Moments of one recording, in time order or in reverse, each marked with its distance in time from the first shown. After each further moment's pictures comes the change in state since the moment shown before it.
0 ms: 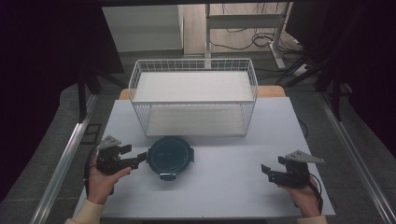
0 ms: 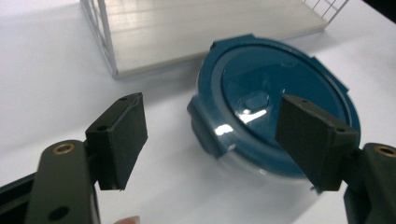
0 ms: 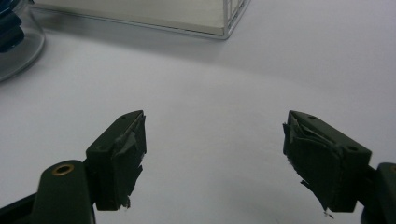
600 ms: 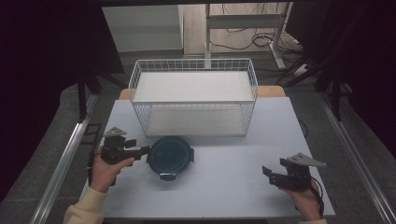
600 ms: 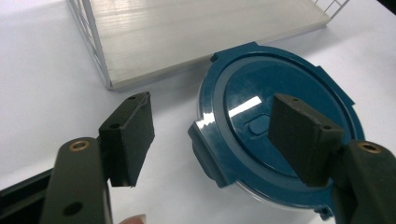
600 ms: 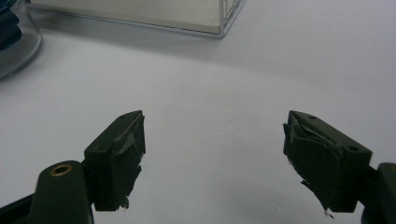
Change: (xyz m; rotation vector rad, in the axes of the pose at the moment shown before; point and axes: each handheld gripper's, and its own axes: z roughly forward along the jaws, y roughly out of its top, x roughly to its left) left arm 0.012 0.023 0.021 0.095 -0.031 -0.004; right arm 0.003 -0.006 -0.006 -0.010 -0.032 0.004
